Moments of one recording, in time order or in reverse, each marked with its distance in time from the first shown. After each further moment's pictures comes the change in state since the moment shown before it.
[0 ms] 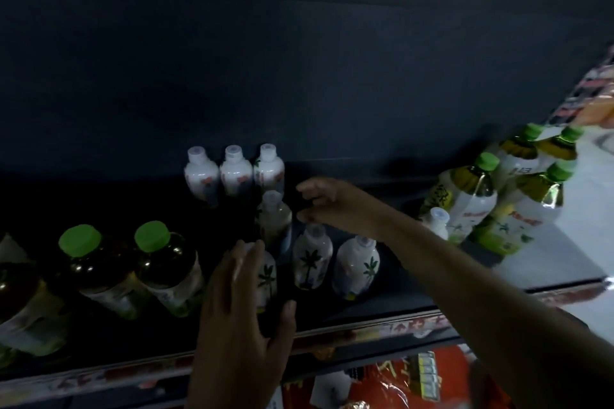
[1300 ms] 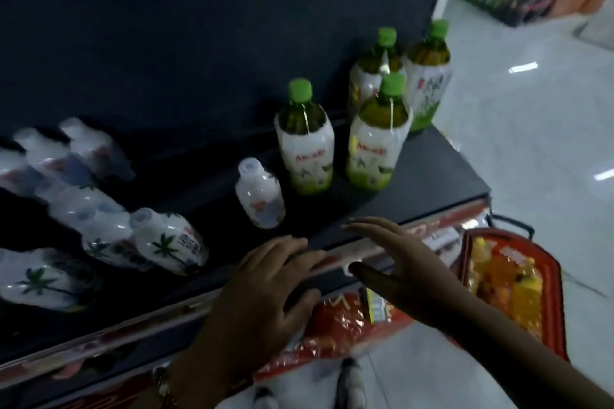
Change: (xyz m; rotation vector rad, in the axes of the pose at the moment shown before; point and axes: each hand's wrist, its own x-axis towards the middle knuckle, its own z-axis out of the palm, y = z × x) left_hand -0.013 0.152 0.198 0.107 -0.645 0.359; right_hand -0.250 0.229 -0.130 -0.279 0.320 -0.062
